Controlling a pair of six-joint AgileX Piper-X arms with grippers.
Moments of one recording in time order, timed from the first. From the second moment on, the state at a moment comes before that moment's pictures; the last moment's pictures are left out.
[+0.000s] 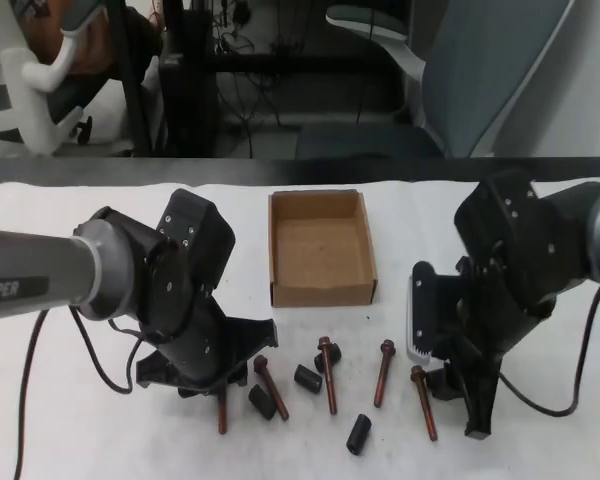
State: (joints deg) left arm -27.4 97.1 -50.1 27.0 4.1 -33.8; right arm 19.1 95.8 -52.1 35.0 -4.3 -63.0
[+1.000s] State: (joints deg) left arm -27.4 94.3 -48.9 22.8 0.0 -18.8; right arm 20.0 94.1 -52.5 34.6 -2.6 -48.0
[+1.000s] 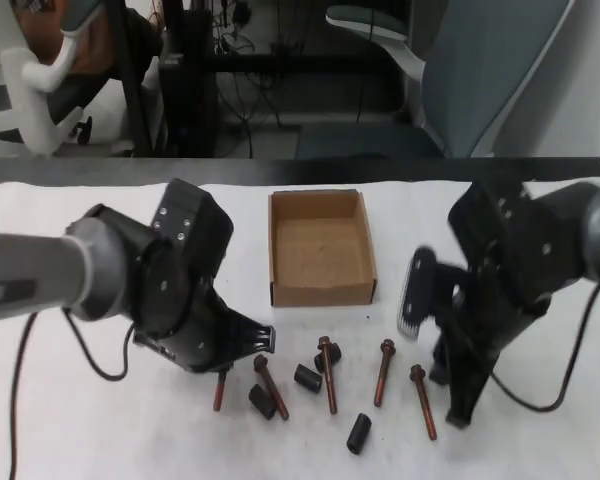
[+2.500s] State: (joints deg) left arm -43.0 75.0 -19.7 -63.0 14.7 -18.0; right arm 48.4 63.5 -16.9 -37.1 0.3 -2.5
